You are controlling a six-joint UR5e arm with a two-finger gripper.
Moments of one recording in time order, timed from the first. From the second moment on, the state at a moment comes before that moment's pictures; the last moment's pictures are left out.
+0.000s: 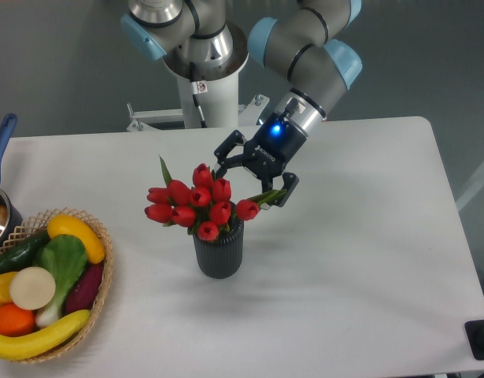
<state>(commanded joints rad) 2.76 -1.70 -2.10 -0.84 0.44 1.57</state>
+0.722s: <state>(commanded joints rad) 2.72 -1.75 -2.10 -0.80 0.44 1.59</state>
